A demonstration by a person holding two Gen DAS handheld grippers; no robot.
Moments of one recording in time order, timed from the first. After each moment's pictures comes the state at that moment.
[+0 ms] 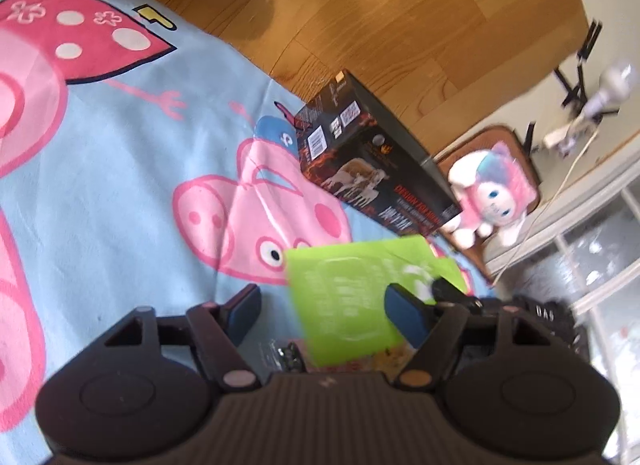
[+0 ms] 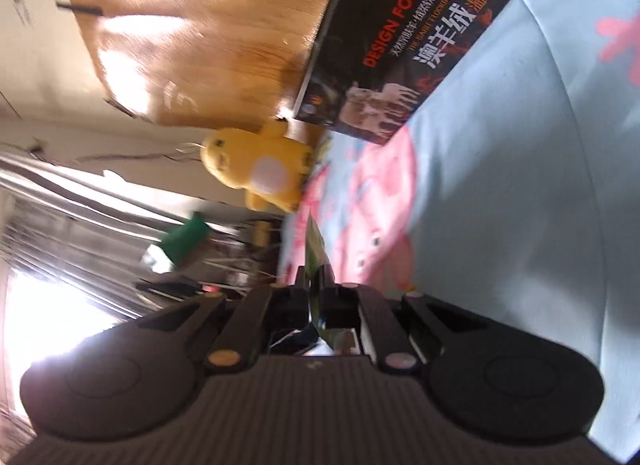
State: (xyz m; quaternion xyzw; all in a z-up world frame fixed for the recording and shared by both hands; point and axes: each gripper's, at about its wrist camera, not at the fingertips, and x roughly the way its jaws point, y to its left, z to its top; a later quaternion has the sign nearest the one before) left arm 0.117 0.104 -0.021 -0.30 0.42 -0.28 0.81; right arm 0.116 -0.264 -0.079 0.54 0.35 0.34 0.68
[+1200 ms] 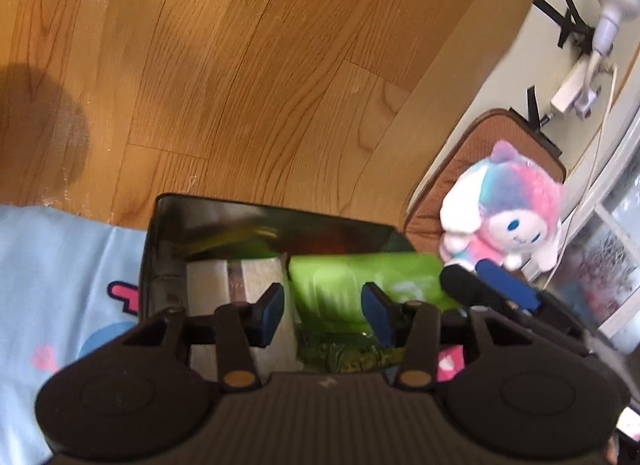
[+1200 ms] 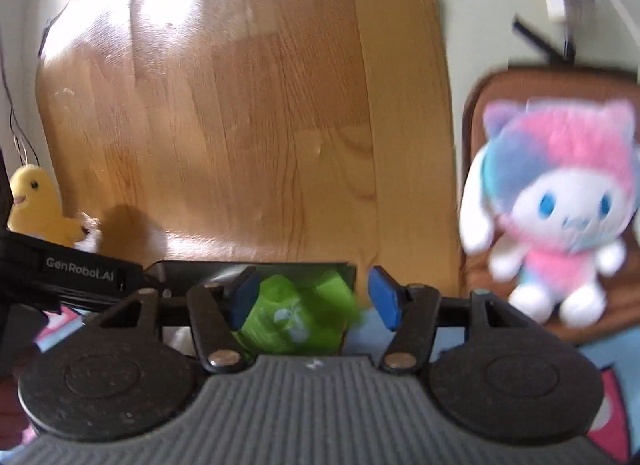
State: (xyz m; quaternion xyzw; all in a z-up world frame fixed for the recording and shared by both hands) left arm 0.262 -0.068 0.034 -0.12 0.37 -0.30 0.87; right arm 0.174 -0.268 0.006 0.05 0.12 0.03 0.99
